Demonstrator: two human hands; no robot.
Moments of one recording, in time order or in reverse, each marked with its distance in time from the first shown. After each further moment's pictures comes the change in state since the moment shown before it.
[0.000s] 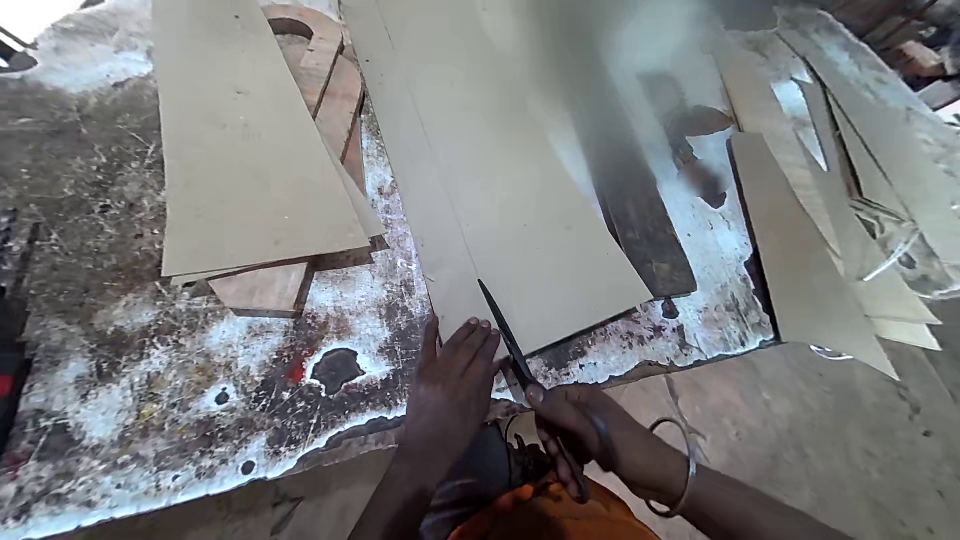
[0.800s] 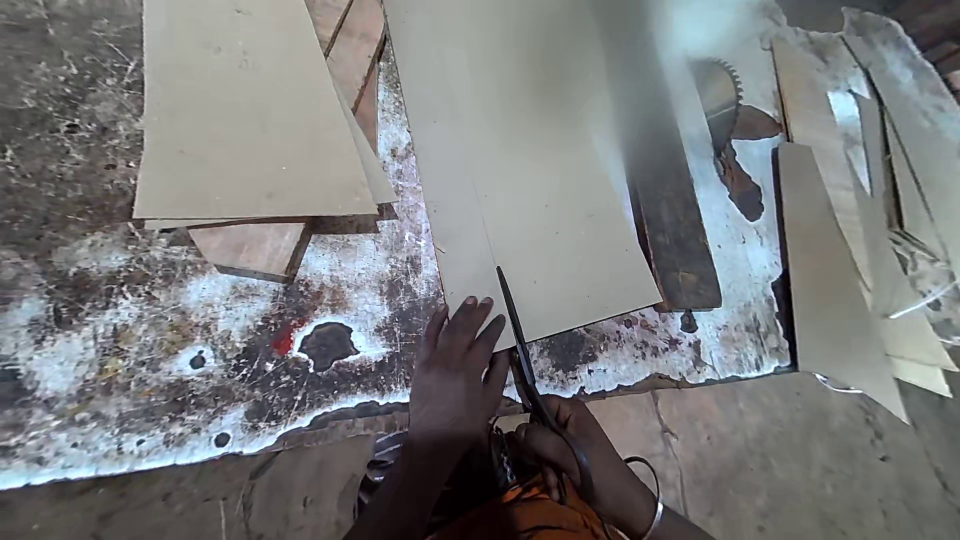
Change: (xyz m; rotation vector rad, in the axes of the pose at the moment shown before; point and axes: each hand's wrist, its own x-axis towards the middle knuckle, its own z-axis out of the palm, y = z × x) left_hand -0.002 0.010 0.014 0.020 -0.027 -0.250; right_hand 0.031 0.049 0.007 0.071 0.136 -0.120
